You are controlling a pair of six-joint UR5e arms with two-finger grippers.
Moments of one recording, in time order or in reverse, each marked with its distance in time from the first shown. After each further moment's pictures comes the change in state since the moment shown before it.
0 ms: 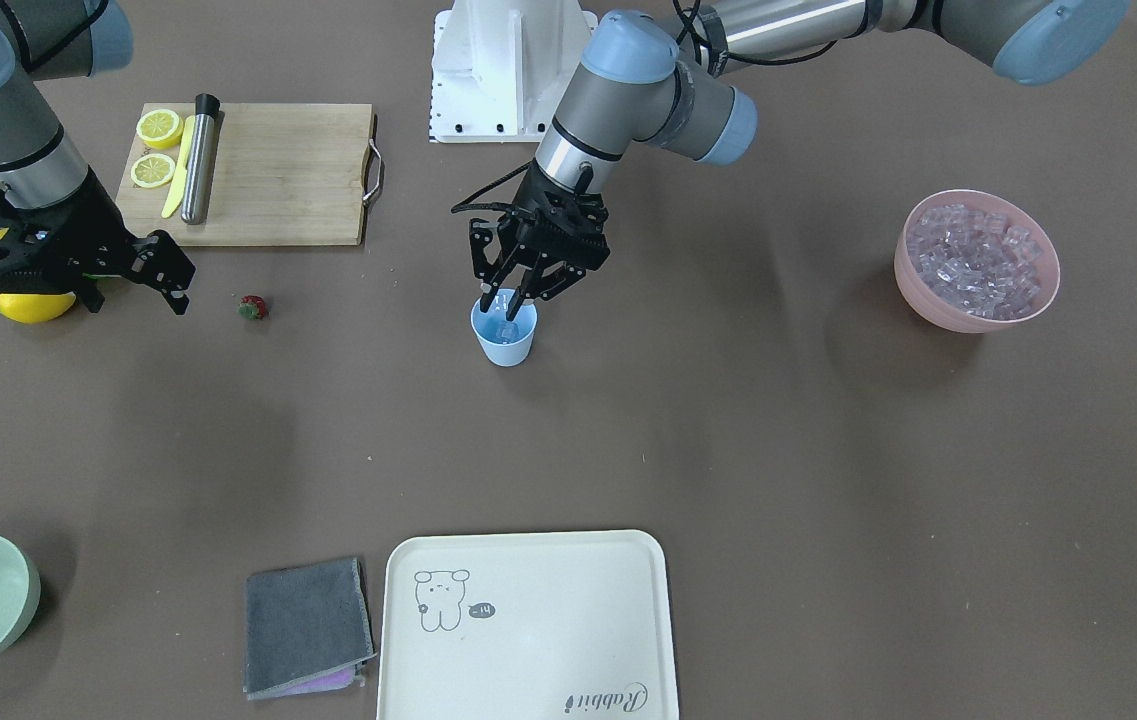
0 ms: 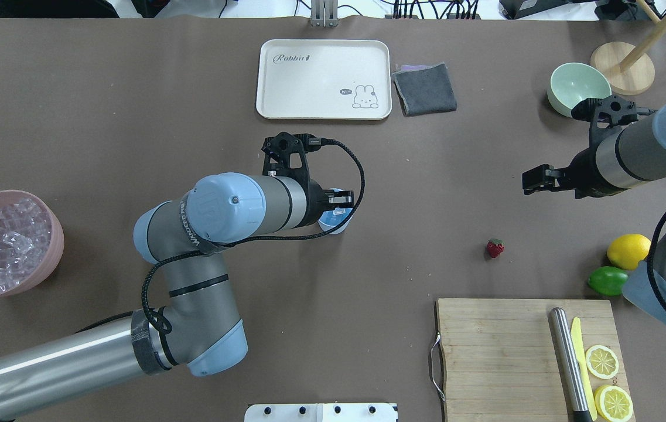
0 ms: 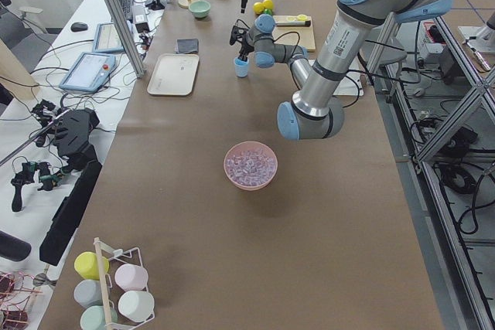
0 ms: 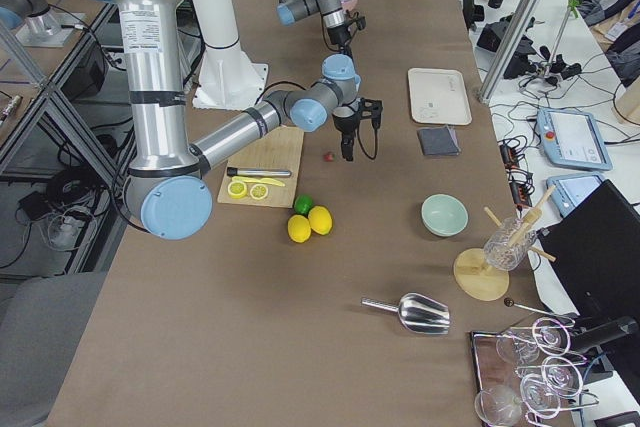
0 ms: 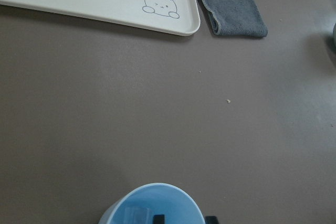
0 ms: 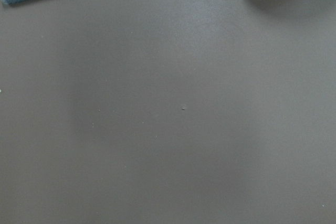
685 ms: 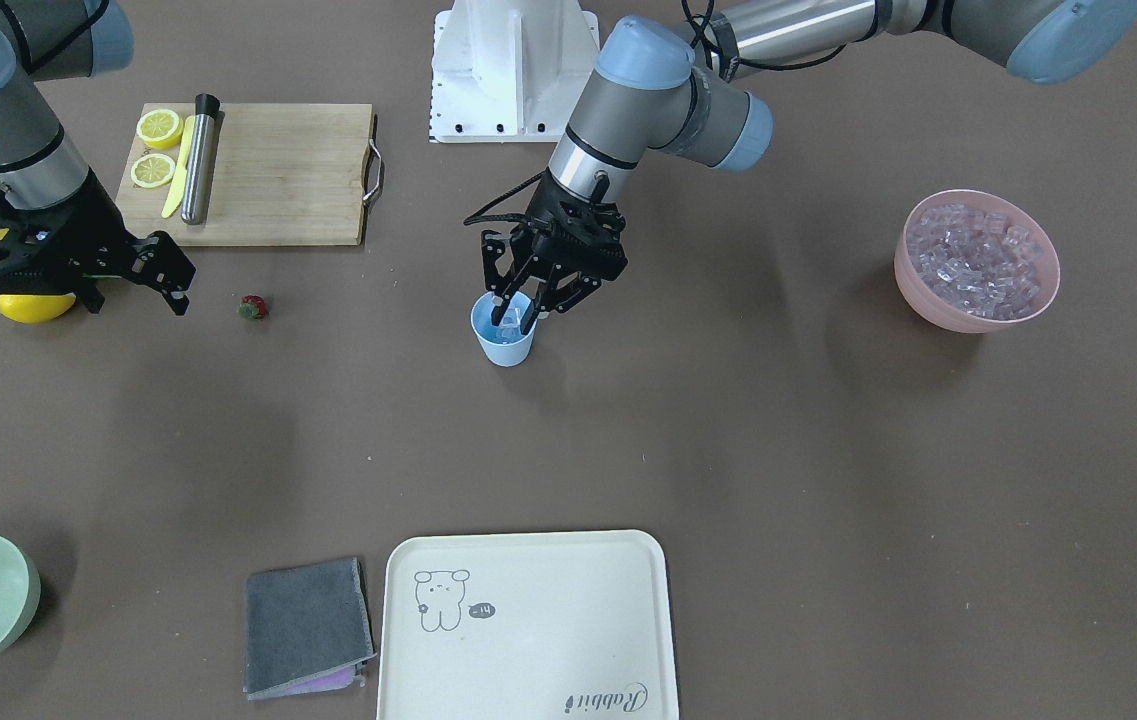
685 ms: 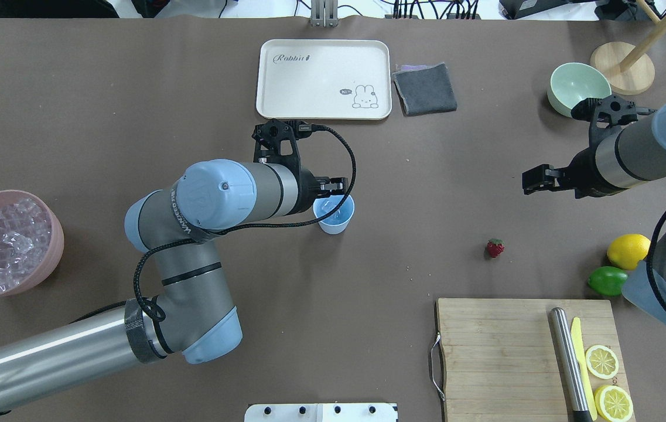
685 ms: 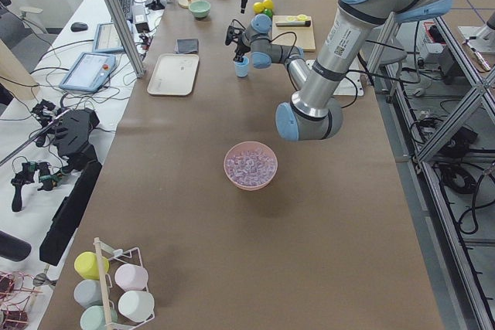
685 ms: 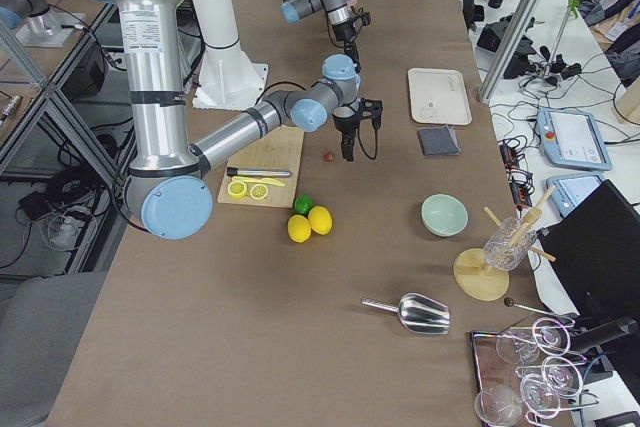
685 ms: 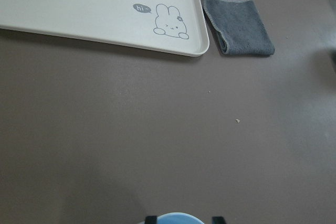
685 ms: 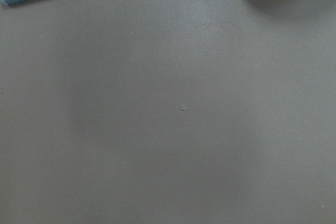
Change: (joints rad) left arm -0.025 0.007 -0.003 0.000 -0.002 0.001; right arm 0.000 0.001 -0.001 -0.001 -0.001 0.000
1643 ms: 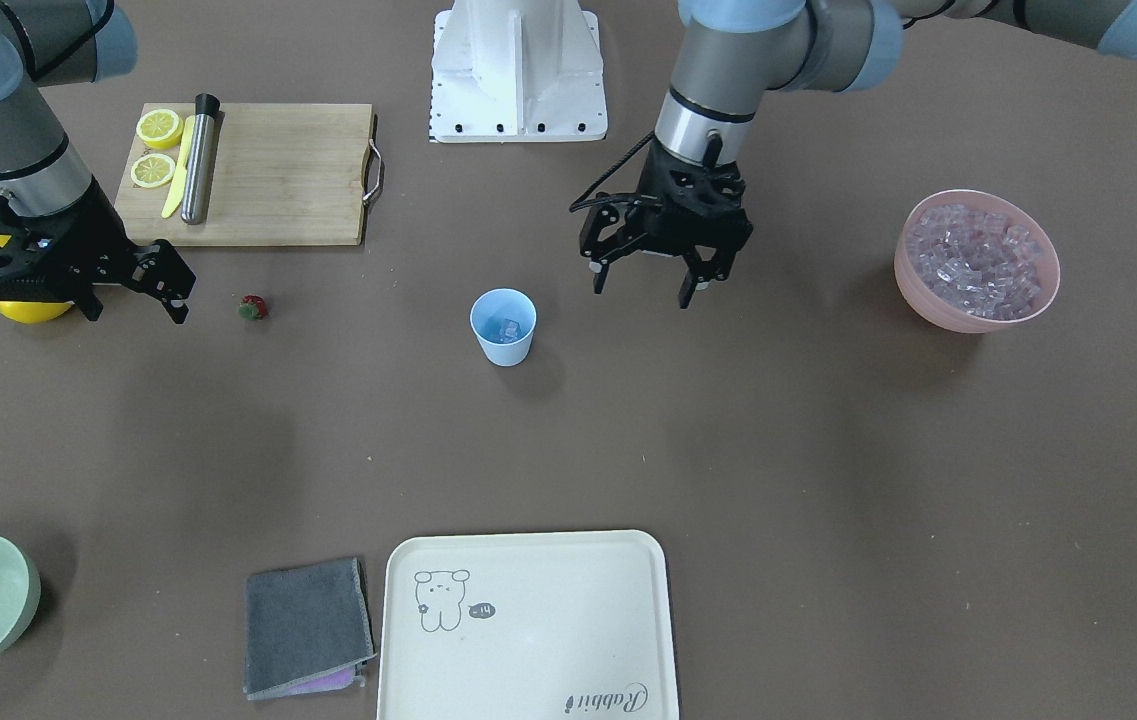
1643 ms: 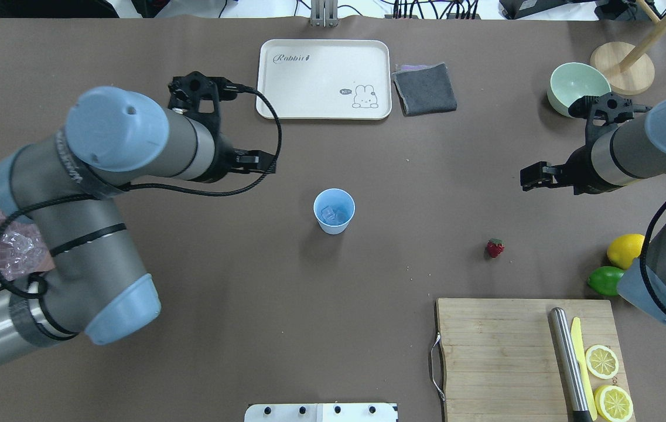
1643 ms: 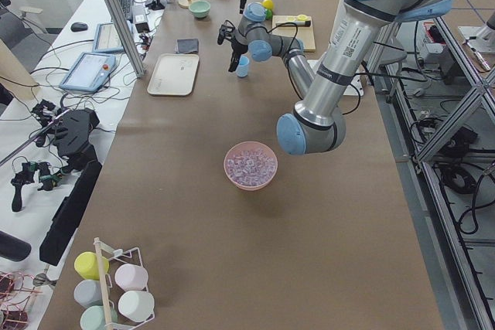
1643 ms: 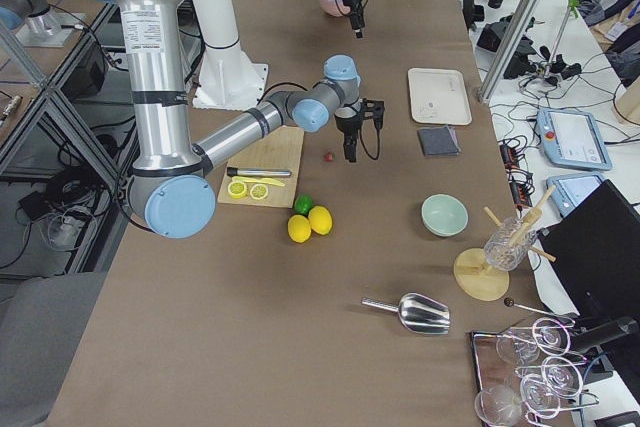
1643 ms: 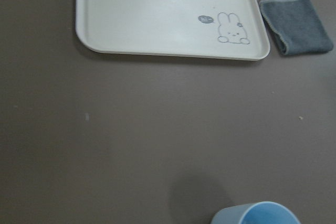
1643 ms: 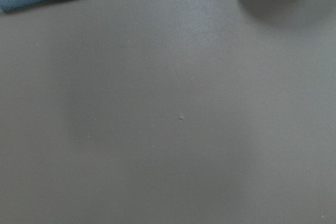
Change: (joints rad) left arm -0.174 0.167 -0.349 0.499 -0.148 0.242; right arm -0.002 0.014 -0.019 -0.001 -0.025 0.000
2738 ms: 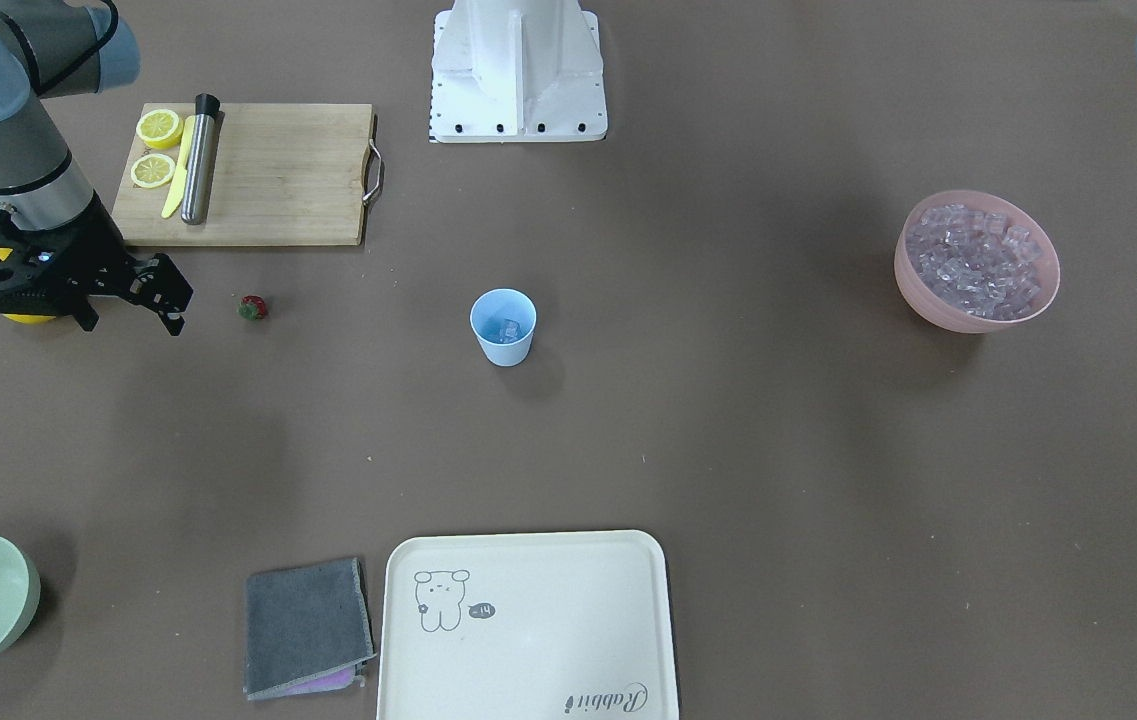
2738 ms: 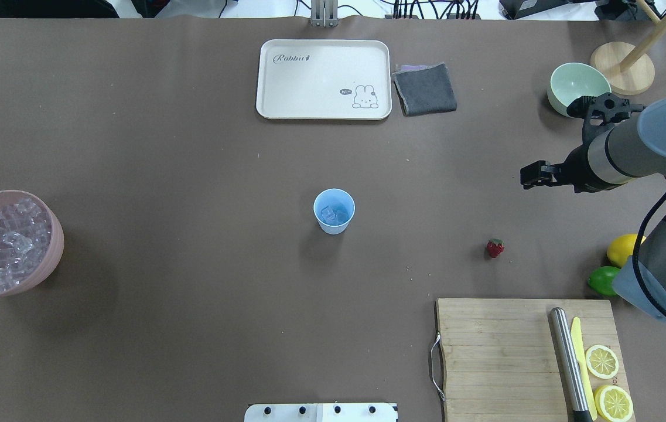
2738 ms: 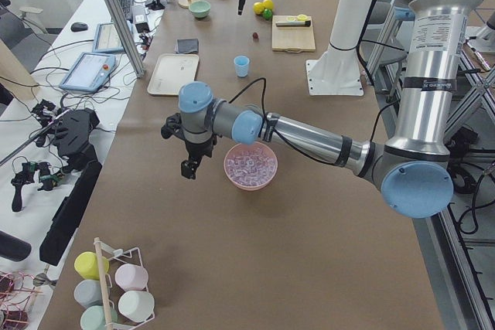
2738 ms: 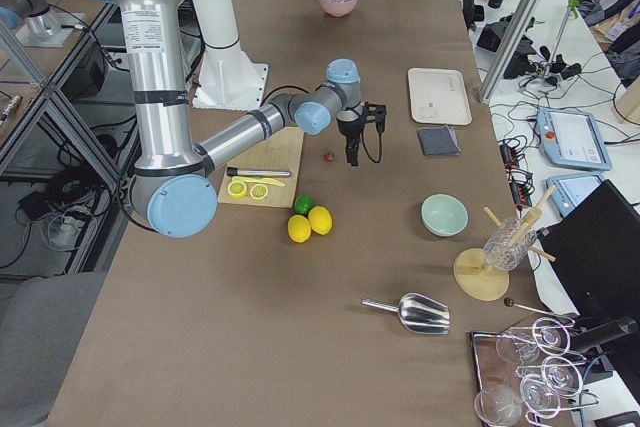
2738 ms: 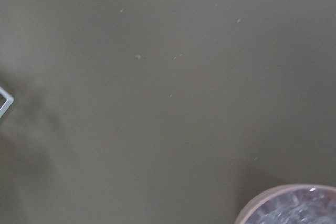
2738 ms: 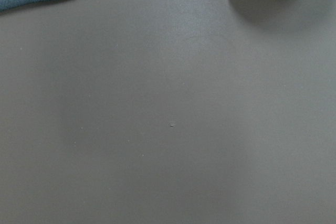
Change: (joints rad) left arm -0.808 0.473 0.204 0.070 -0.579 1.240; right arm -0.001 0.009 -0.029 0.002 -0.018 -0.002
